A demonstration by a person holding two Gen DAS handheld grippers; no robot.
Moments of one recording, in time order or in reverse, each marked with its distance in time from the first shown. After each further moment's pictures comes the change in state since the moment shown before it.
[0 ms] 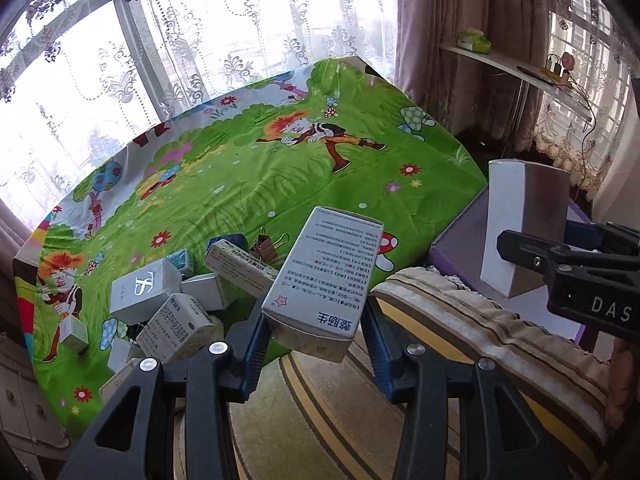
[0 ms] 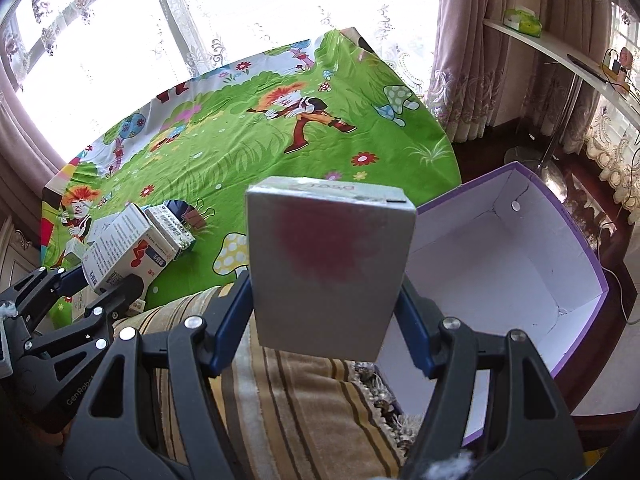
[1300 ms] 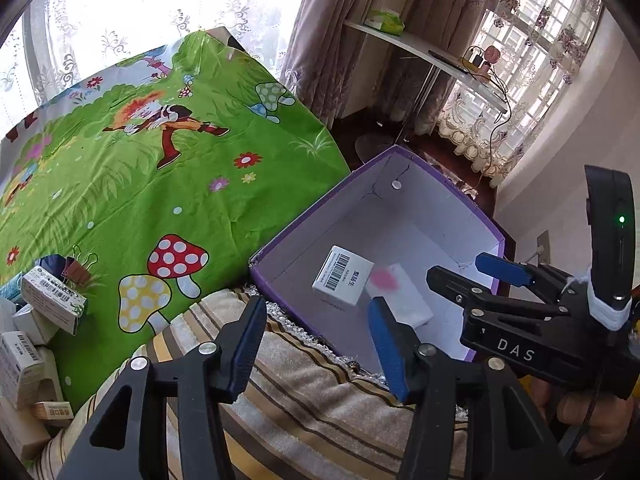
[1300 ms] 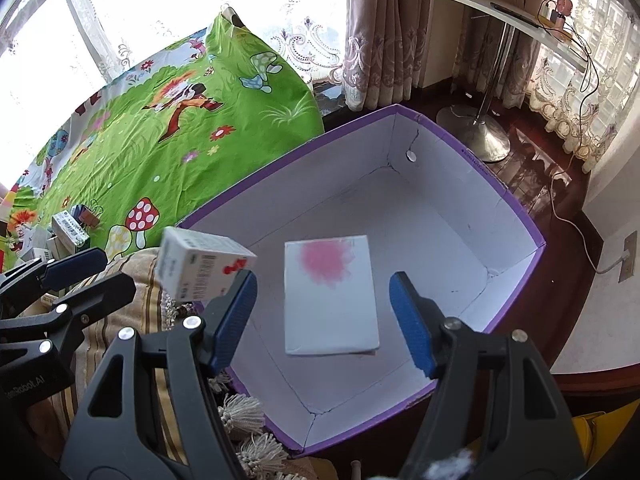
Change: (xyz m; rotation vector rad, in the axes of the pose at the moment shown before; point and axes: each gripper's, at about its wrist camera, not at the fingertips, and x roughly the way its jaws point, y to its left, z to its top) left arm 0.038 -0.093 0.036 0.015 0.089 -0.393; right arm 0.009 -0.109 -0.018 0.121 0.077 -0.158
